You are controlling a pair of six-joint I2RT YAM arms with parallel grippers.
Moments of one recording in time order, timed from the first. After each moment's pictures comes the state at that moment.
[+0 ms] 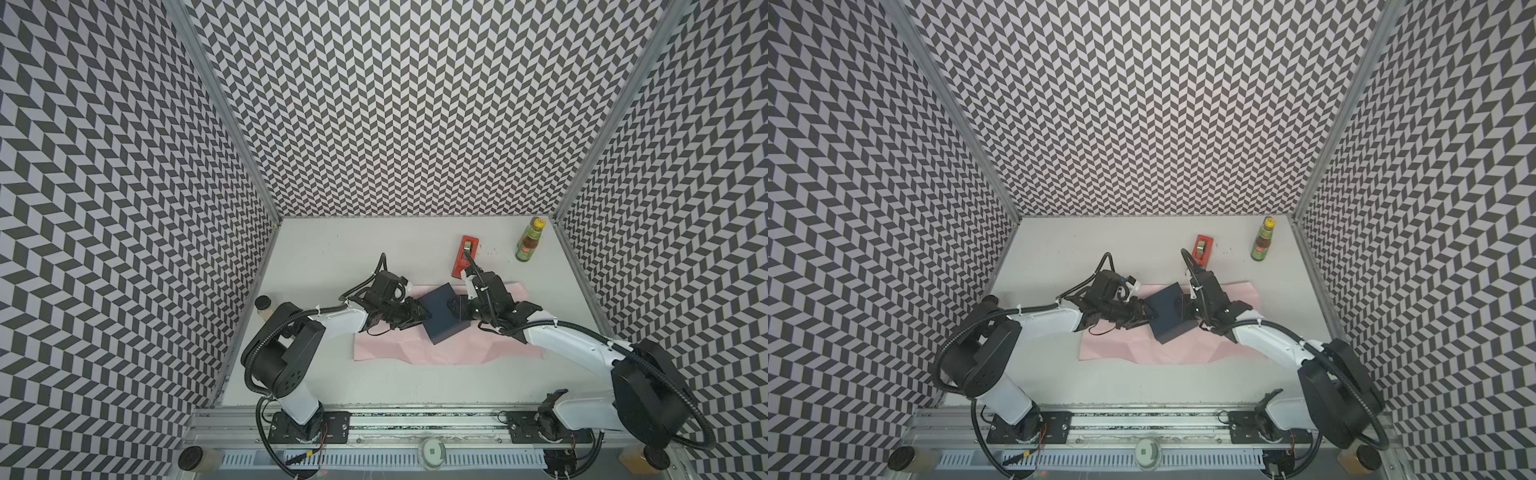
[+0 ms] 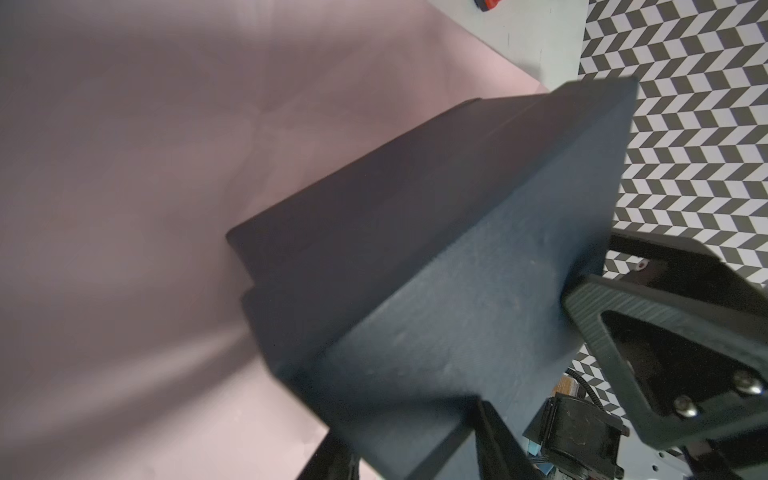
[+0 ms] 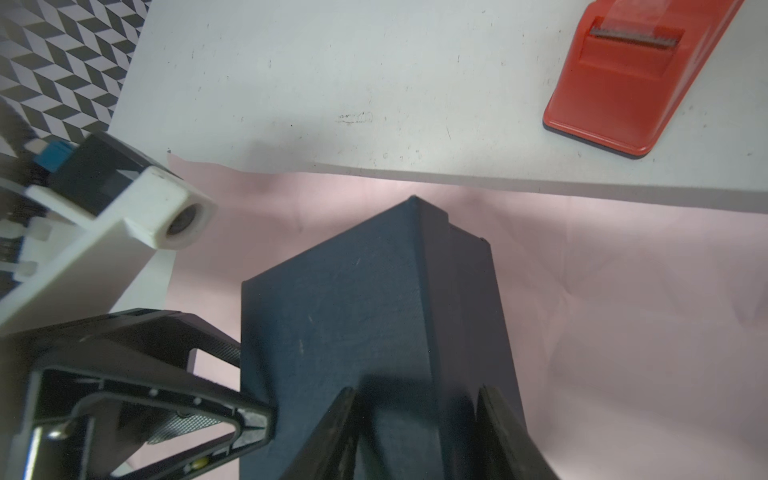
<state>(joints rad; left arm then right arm) -0.62 1.66 0.82 0.05 0.64 -0.88 0.59 1.35 0.73 -0.15 -0.08 0.53</state>
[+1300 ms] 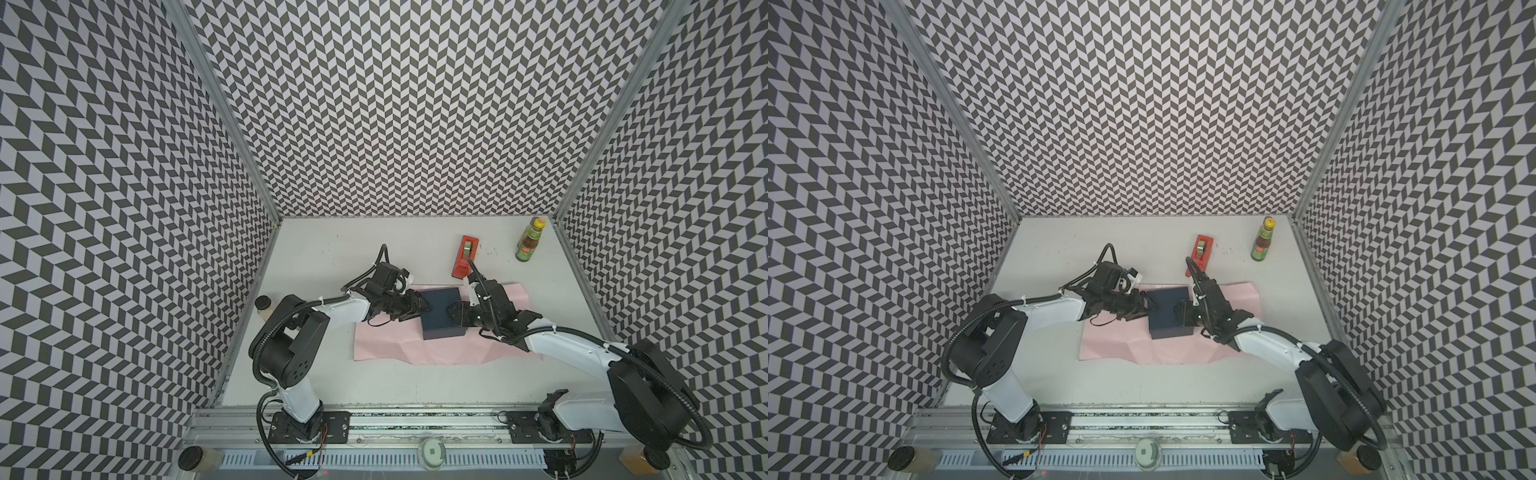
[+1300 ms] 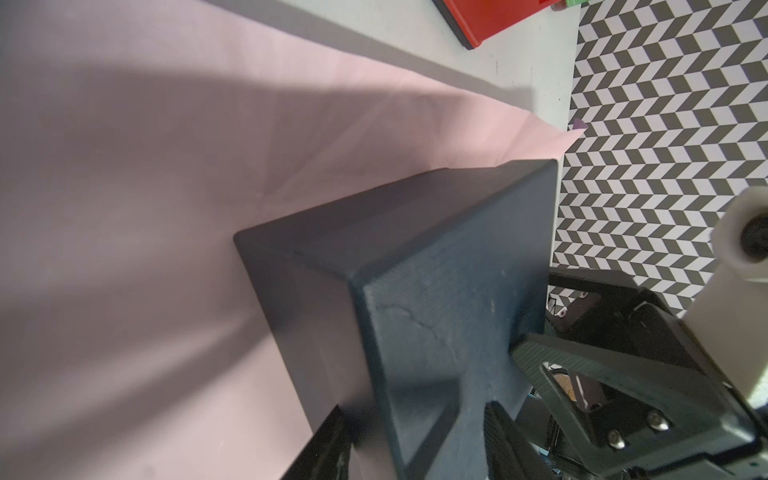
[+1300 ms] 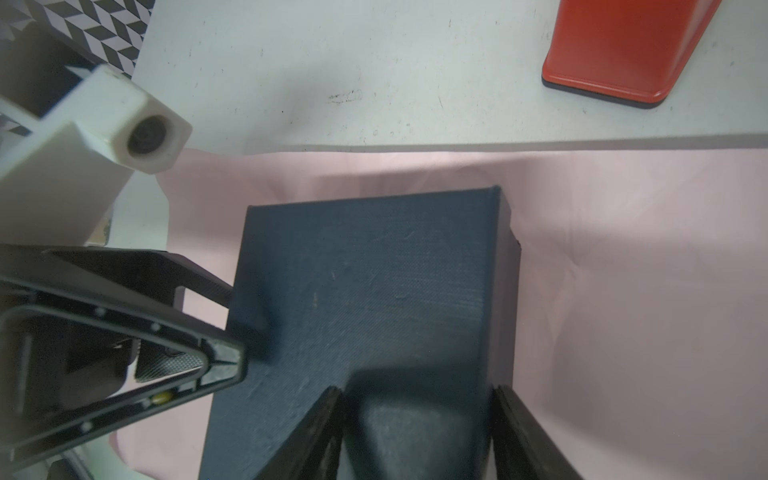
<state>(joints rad) -0.58 1.73 0.92 -0.01 0.67 -0.79 0.59 1.34 0.63 -0.05 -0.11 0.56</state>
